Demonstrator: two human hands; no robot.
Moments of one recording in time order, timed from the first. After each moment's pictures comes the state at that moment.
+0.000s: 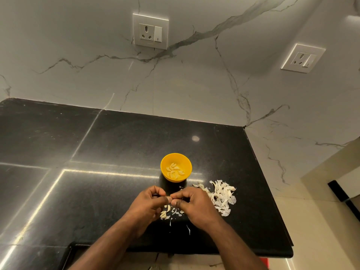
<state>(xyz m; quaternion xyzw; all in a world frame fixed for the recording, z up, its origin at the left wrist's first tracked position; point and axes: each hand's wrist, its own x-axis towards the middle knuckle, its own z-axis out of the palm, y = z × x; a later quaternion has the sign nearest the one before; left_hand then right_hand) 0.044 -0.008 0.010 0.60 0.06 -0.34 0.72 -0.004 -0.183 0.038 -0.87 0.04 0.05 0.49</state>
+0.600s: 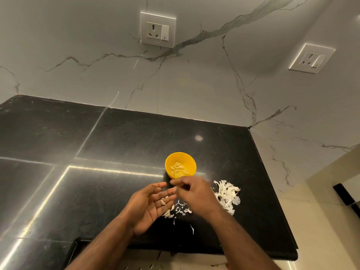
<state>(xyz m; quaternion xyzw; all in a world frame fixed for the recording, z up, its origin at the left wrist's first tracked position) 0.046 0.001 0.025 0.39 0.16 -0.36 0.83 0.019 -0.171 0.054 -0.88 0.05 0.03 0.47</state>
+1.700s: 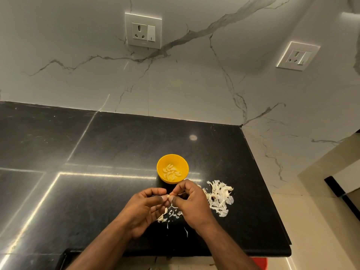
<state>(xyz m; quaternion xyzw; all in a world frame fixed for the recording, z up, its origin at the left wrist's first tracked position) 0.047 -0.011 0.026 0.50 0.14 -0.35 0.78 0.001 -0.171 0.028 -0.80 0.12 -0.04 0.59</state>
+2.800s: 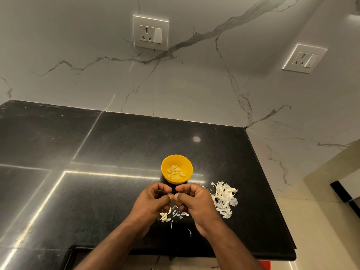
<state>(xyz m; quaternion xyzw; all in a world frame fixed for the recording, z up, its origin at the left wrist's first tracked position) 0.041 -0.015 0.022 0.67 0.01 -0.24 0.70 0.003 -0.171 0.033 -0.65 0.20 0.03 0.73</state>
